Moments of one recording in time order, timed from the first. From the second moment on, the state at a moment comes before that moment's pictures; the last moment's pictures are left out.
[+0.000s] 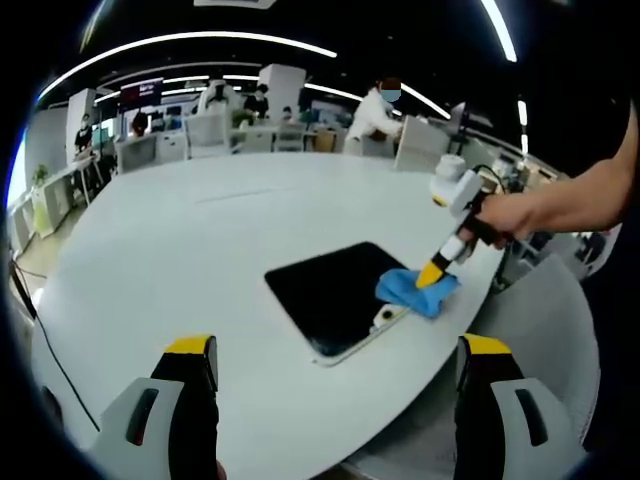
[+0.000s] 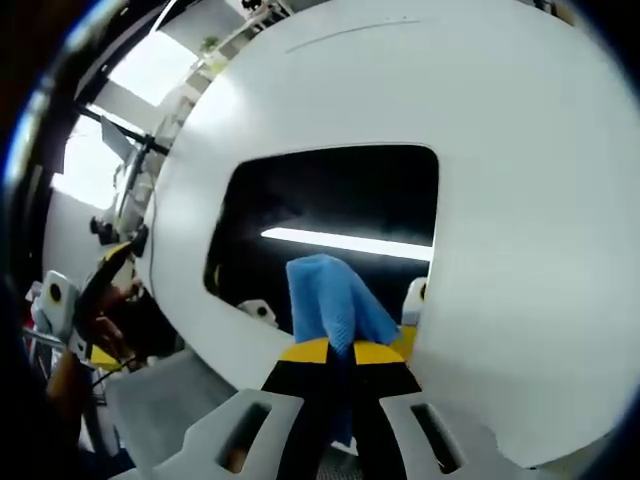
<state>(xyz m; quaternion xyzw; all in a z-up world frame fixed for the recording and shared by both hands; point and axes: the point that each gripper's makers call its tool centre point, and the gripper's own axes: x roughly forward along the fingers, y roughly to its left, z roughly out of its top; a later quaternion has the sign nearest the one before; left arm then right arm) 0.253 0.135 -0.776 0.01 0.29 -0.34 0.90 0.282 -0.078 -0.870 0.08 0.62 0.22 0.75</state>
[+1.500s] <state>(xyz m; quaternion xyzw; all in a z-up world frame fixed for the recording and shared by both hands) 0.262 0.133 -0.778 0.01 0.30 -0.33 0.89 0.324 -0.108 -0.869 0.07 0.62 0.22 0.75</state>
